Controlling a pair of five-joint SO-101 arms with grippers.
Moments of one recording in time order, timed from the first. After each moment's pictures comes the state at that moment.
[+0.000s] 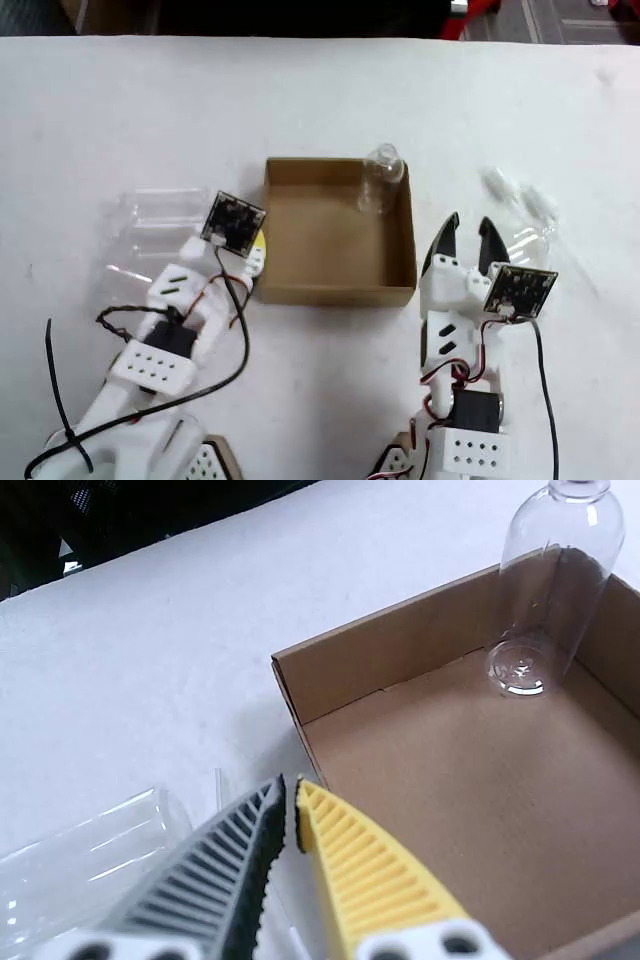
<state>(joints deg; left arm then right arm) 11.1 -49.1 81.4 5.3 -8.6 3.0 -101.2 96.7 22.2 -4.4</state>
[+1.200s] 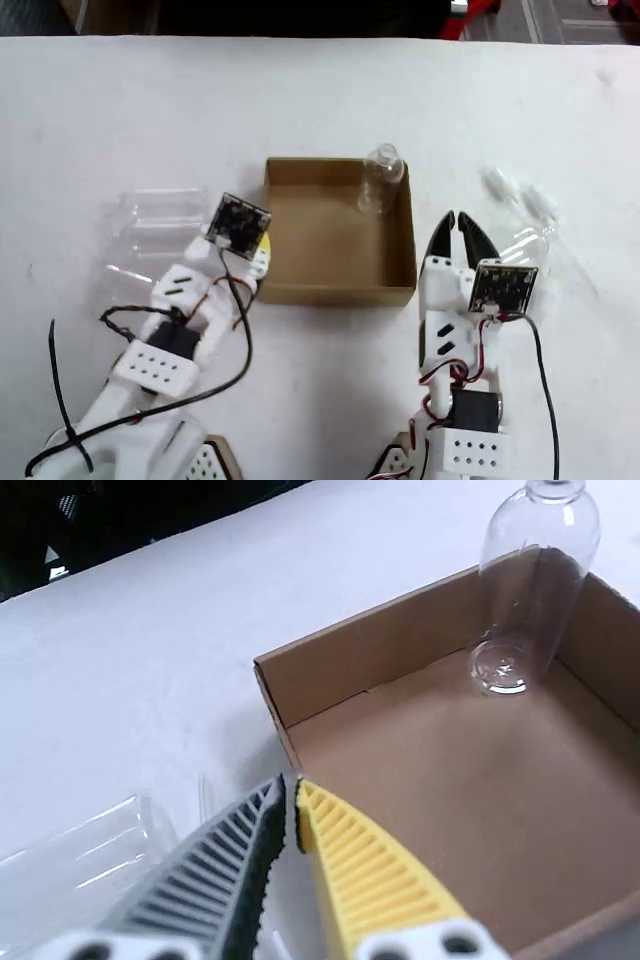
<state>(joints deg) 12.9 -49.1 81.4 5.3 -8.6 2.1 -101.2 96.7 20.3 3.0</state>
